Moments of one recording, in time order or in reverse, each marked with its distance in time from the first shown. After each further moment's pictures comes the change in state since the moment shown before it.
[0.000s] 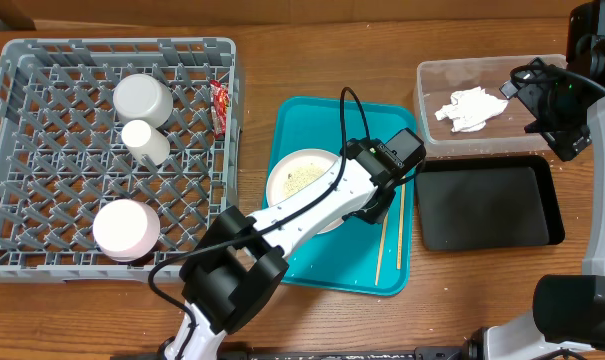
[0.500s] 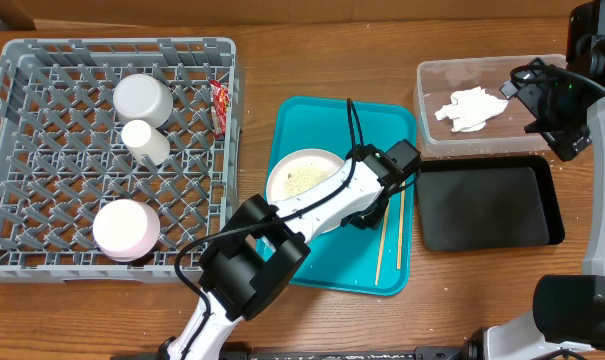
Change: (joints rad) left arm 0.000 0.095 -0.009 -0.003 -0.013 -0.036; right arm 0.000 0.000 0.000 -0.001 0.000 0.000
